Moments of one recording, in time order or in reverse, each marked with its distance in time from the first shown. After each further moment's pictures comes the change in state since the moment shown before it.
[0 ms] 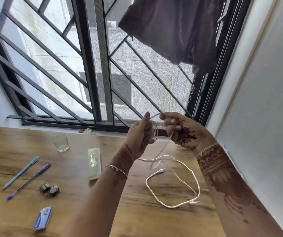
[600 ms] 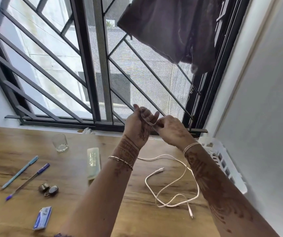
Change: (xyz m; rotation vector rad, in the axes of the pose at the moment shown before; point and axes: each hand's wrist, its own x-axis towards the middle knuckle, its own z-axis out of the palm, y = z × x) left_hand 0.025 0.014 0.011 -0.535 0.064 0.101; right_hand 0.019 0.024 0.011 -1.693 0.516 -0.309
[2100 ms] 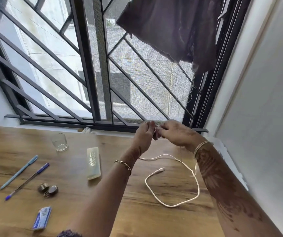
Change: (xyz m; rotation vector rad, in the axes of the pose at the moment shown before) left_hand 0.008 -0.033 -0.049 1.163 -0.014 0.166; right_hand -0.001 0.017 -0.012 0.109 -0.254 -0.022
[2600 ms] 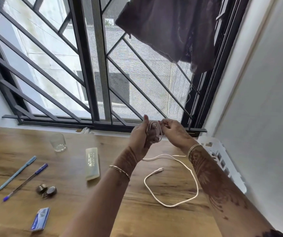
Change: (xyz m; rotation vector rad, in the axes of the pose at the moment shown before) left_hand -0.019 0.031 0.000 -0.702 -0.067 -0.185; right_hand 0.024 0.029 0.023 0.226 0.242 0.028
